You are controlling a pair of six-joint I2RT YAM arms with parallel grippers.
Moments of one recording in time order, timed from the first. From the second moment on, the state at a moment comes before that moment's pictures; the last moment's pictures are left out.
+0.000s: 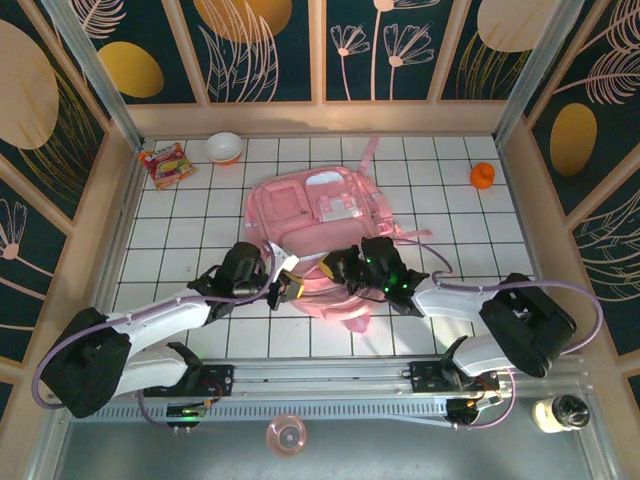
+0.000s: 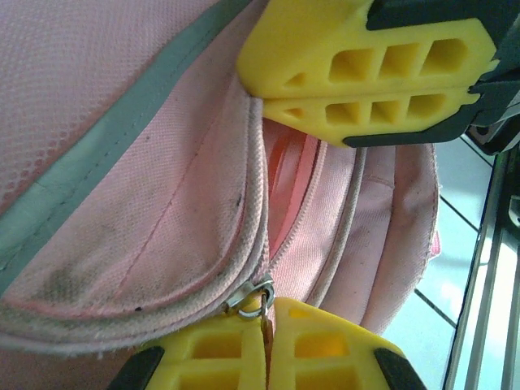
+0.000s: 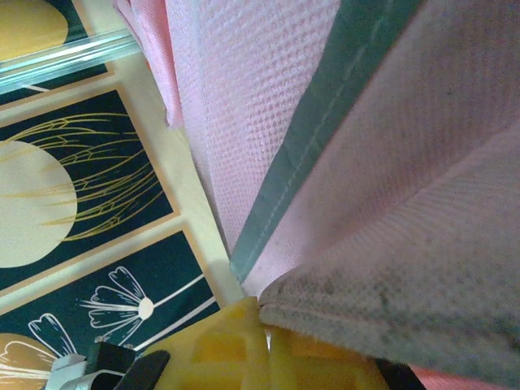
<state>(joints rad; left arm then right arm) -0.68 1.21 0.43 0.13 0.48 -0.19 0.82 1.40 0.49 0.50 -0.25 1.71</state>
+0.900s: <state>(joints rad) -0.78 1.18 0.66 -0.05 0.34 0.47 0.43 1.29 0.78 -0.31 -0.75 0.67</state>
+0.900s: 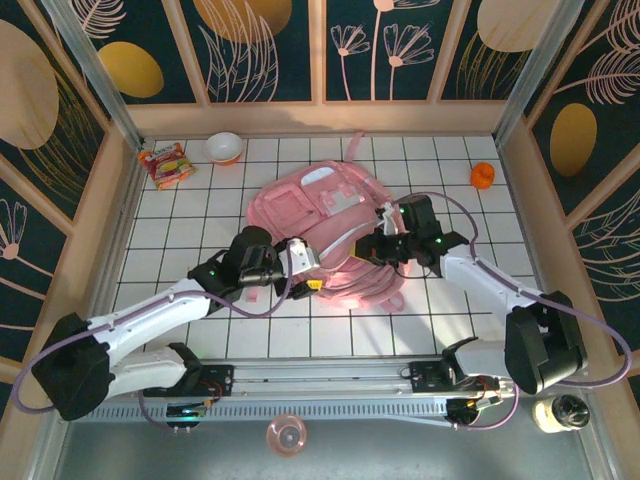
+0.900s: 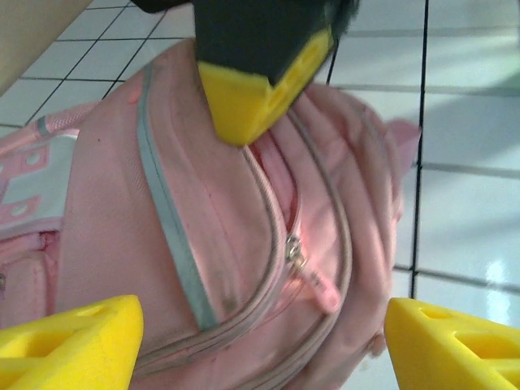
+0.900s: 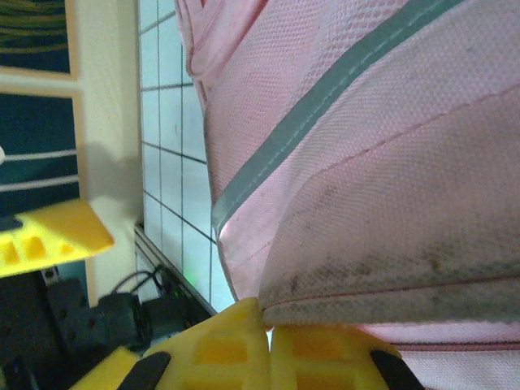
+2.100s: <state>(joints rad) -0.77 1.44 0.70 0.17 0.46 0.37 0.90 1.04 0.89 -0.67 0.01 0.85</state>
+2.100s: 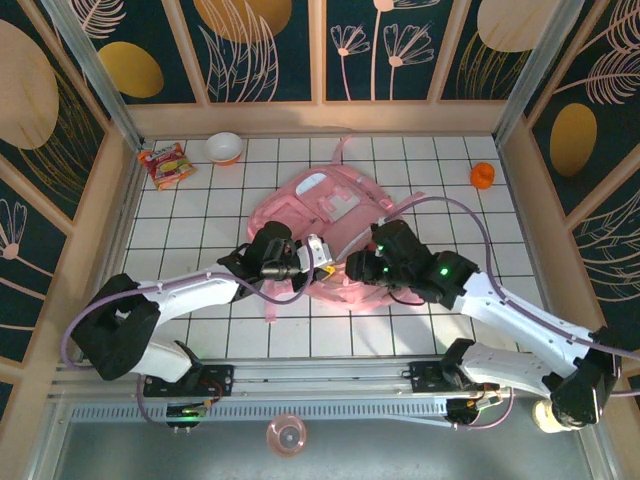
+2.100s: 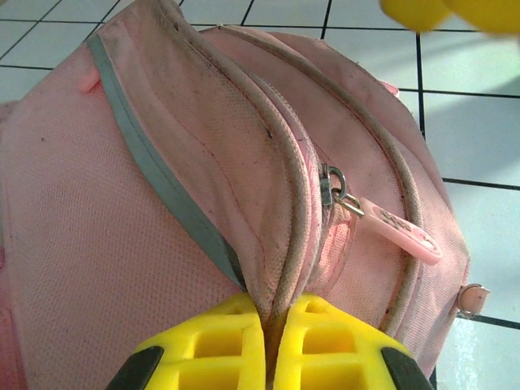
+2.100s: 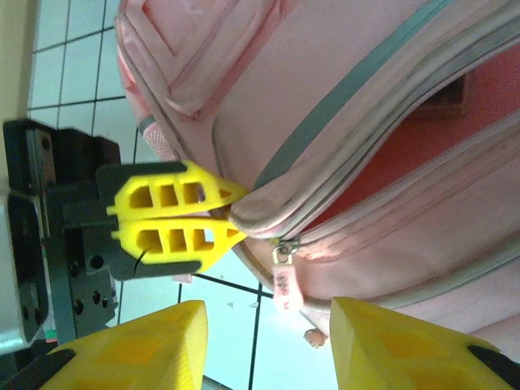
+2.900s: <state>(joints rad) -0.77 1.46 0.71 0.17 0.48 0.32 0.95 1.23 0.89 -0.63 0.14 0.85</state>
